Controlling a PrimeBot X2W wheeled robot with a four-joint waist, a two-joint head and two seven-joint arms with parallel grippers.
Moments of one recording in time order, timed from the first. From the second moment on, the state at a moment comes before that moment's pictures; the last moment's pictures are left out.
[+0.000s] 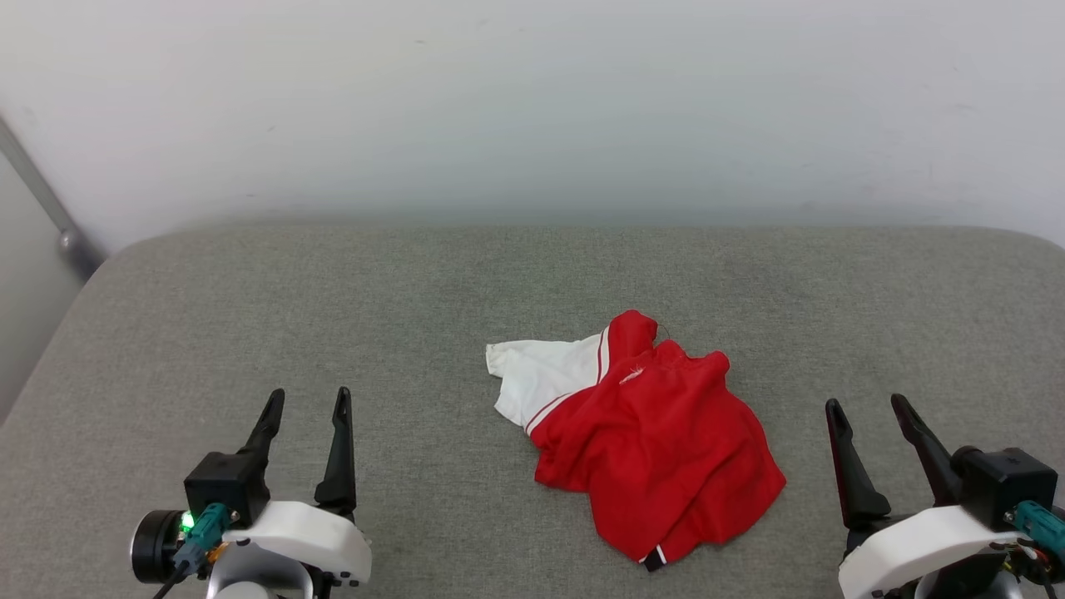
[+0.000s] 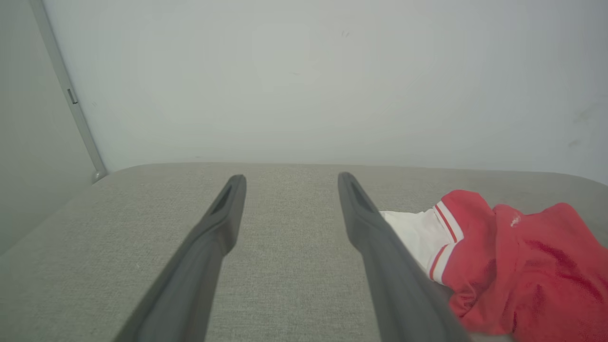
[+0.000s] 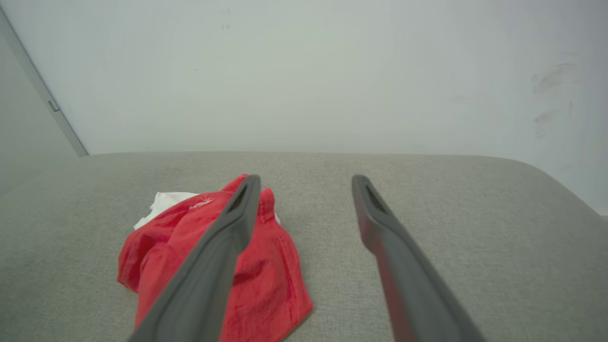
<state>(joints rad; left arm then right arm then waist) -0.11 0.34 -0.34 0.18 -0.48 0.18 -0.26 0.04 -0.05 -0.04 -0.01 0.13 0.13 0.00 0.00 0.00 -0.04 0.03</state>
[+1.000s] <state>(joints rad) -0.15 0.31 -0.37 0.10 -0.46 0.18 -0.26 -0.07 -0.12 -0.12 0.12 0.24 0.13 0.54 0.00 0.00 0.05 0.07</state>
